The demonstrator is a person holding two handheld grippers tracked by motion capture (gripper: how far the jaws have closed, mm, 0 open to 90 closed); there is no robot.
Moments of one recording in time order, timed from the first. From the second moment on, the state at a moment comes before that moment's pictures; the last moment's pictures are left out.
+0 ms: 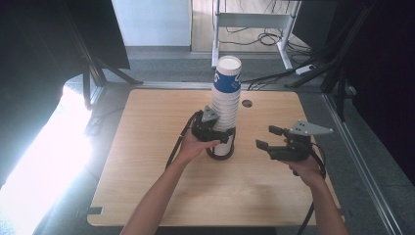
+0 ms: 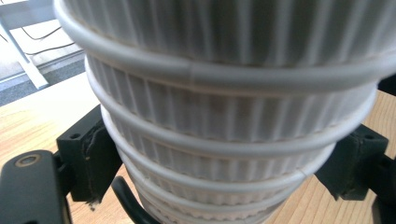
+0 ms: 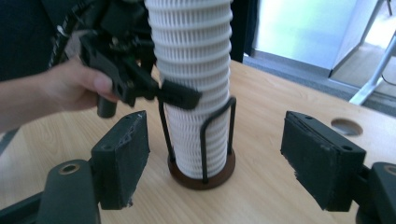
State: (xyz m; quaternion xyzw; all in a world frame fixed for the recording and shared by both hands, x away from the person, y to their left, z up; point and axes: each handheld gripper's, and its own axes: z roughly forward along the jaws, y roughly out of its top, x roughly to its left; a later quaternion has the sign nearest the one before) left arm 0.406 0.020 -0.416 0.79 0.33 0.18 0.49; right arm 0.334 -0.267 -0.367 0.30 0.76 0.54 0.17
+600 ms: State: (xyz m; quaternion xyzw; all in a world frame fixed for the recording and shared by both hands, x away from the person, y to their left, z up) left arm 0.405 0.019 -0.416 0.79 0.33 0.18 0.49; right arm 0.363 -0.246 -0.305 0.27 0.76 0.57 0.16
